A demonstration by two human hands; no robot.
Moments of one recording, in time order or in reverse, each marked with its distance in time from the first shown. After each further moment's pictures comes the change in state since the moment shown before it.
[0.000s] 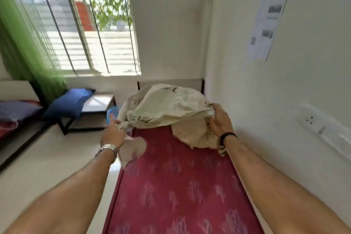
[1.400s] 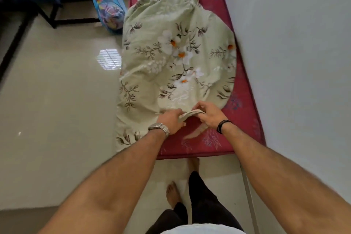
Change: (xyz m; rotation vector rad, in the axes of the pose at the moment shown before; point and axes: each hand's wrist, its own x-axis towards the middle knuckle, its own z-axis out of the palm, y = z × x) left_hand -0.326 -0.157 0.161 0.469 -0.914 0.255; right_hand -0.337 0.157 0.135 0.072 -0.677 0.271
